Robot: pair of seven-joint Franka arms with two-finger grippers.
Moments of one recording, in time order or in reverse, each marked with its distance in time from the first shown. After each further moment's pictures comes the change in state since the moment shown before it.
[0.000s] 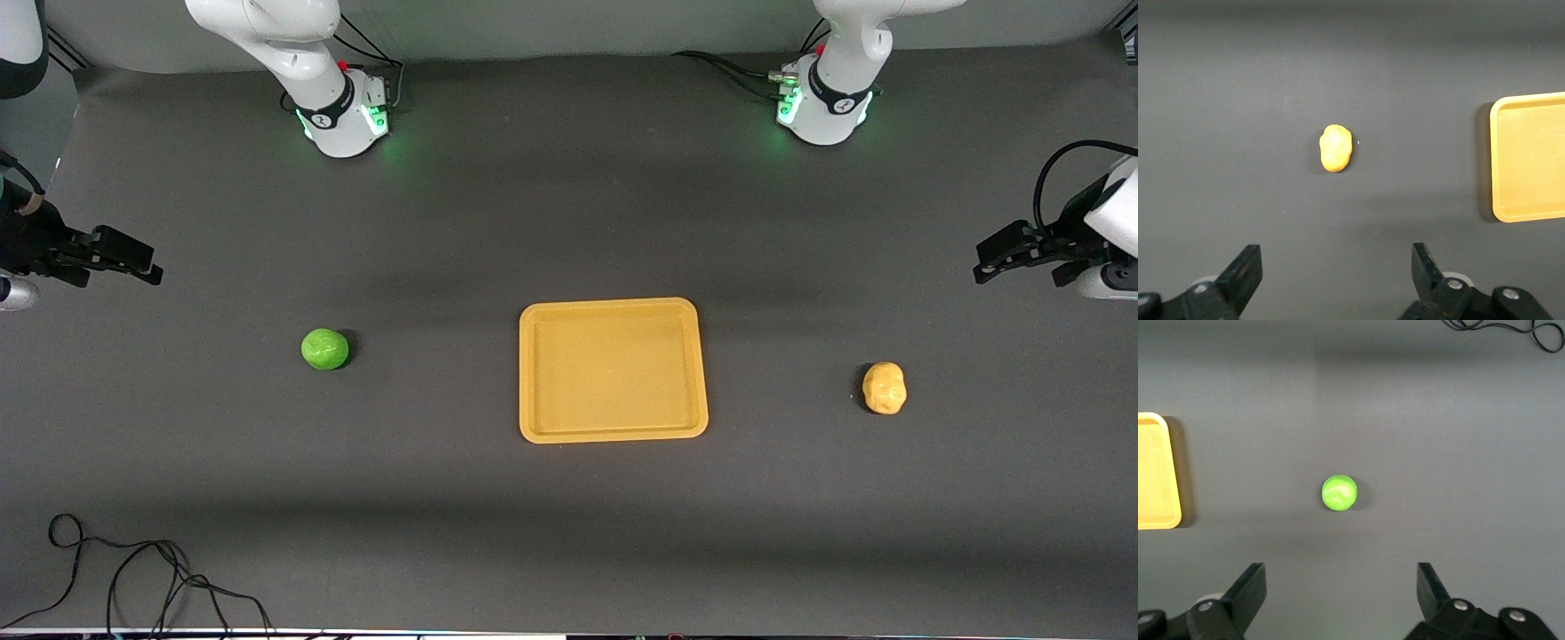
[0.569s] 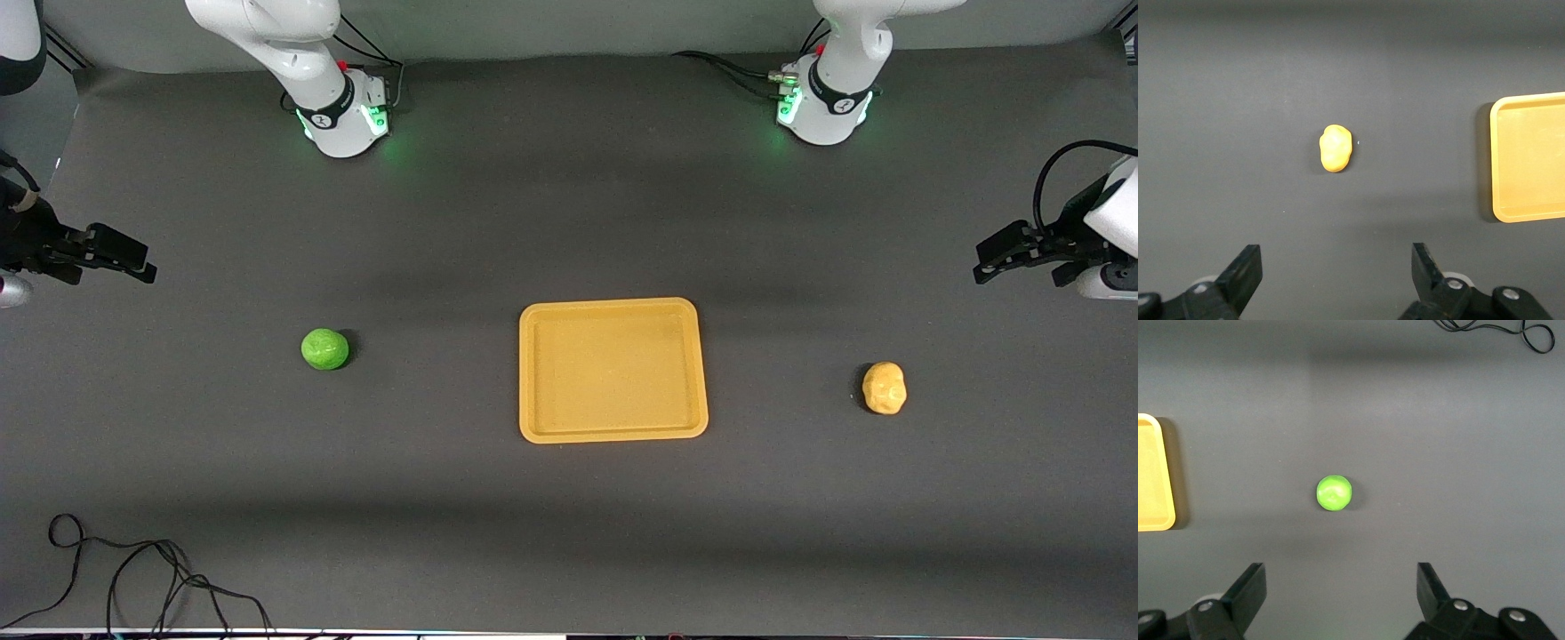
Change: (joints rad) left arm 0.000 0.001 0.000 -0.002 0.000 0.002 0.000; right arm -0.001 -0.005 -0.001 -0.002 -0.011 -0.001 0.003
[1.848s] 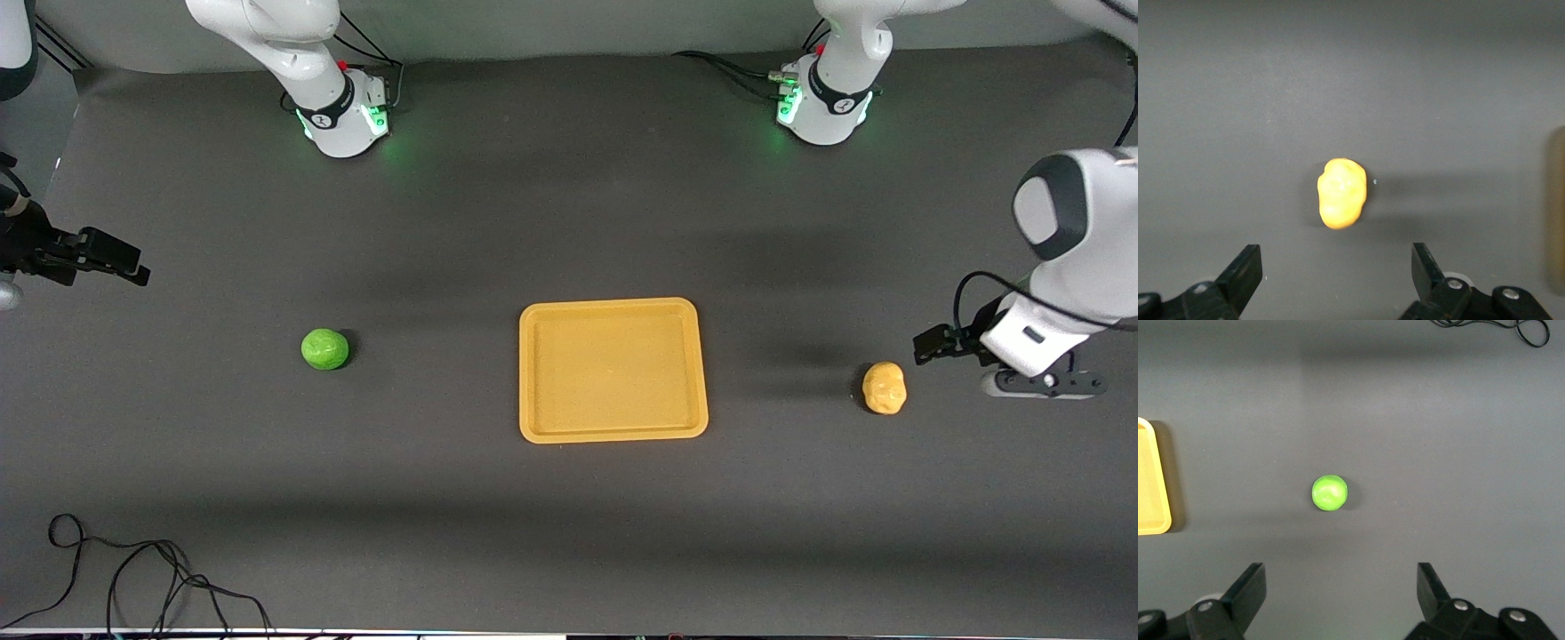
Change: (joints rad) left arm 0.002 0.268 0.001 -0.156 0.029 0.420 0.000; right arm -0.019 0.008 0.000 0.000 0.000 0.001 0.002
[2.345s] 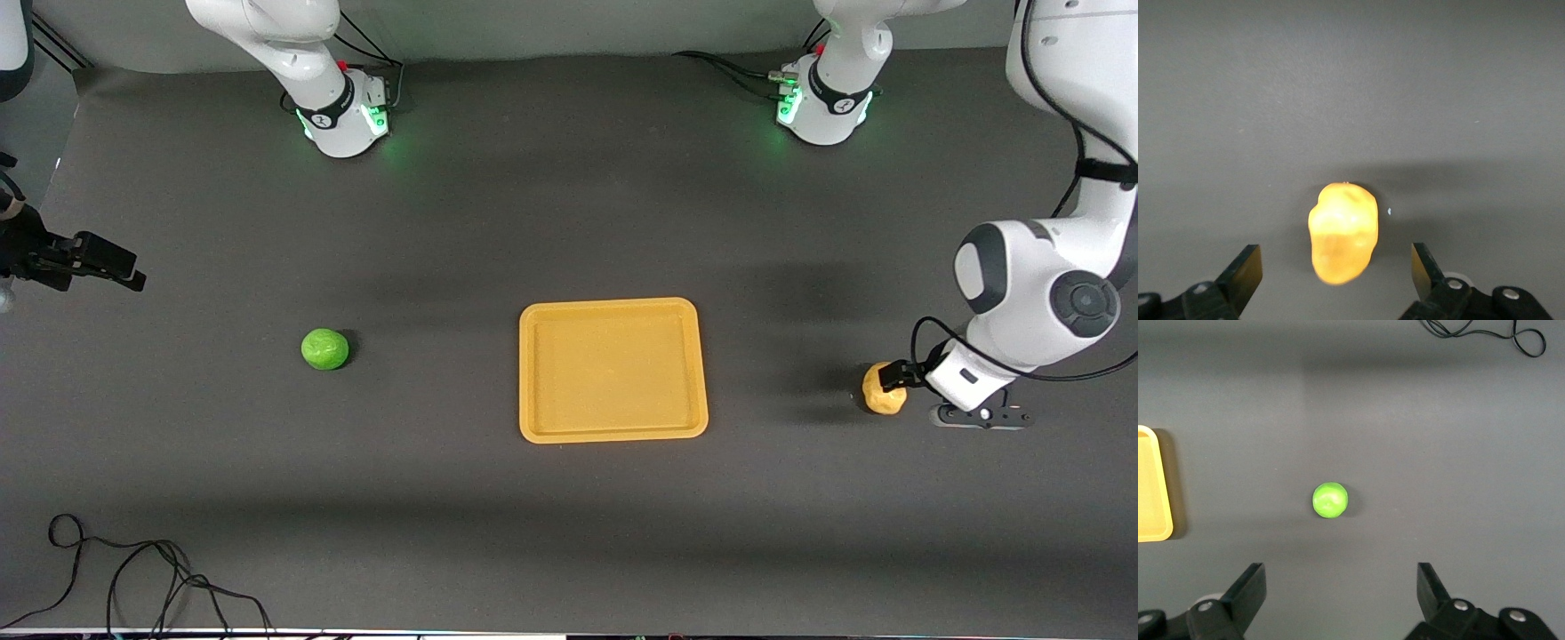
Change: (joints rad) left arm -0.002 0.189 -0.002 -0.027 0.020 0.209 -0.011; right arm 0.002 0.009 0.001 0.019 0.000 0.014 0.000
